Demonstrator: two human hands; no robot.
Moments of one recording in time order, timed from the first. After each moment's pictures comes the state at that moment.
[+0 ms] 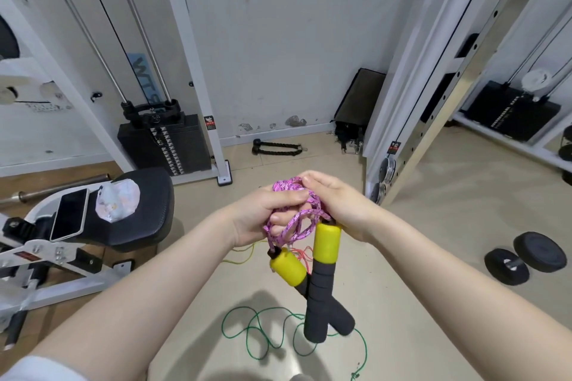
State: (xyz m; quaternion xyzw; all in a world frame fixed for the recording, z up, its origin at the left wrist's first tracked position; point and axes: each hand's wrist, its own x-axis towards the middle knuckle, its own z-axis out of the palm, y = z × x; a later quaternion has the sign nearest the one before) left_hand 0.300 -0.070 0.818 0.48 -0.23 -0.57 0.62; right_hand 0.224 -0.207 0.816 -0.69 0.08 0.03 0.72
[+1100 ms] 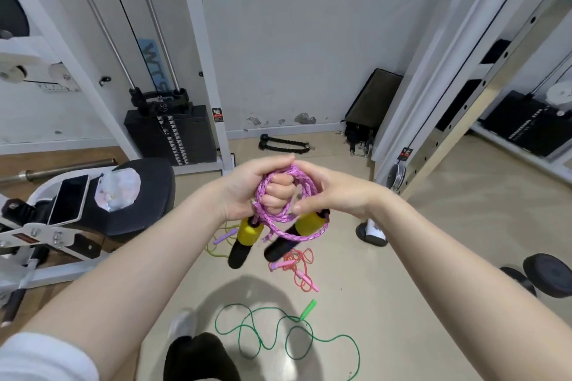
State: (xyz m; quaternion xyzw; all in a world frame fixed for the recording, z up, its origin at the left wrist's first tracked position) left_hand 0.346 -0.084 0.821 0.45 -0.16 -0.61 0.63; right_hand 0.265 -0.240 0.824 -0.75 -0.04 0.20 0.63
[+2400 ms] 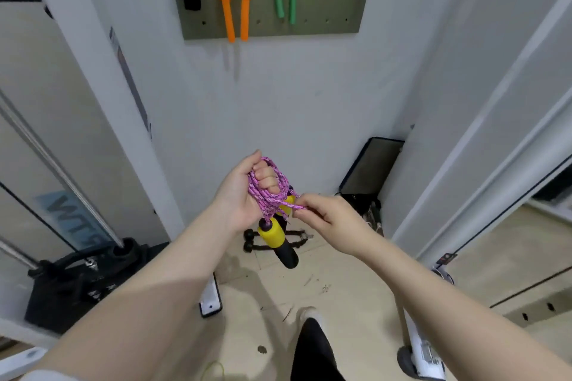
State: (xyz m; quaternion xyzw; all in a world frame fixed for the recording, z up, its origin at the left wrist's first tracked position) left_hand 0.888 -0.286 0.835 0.30 0.00 -0.50 0.82; right_hand 0.750 -0.397 0.820 -0.93 0.05 -0.12 0.34
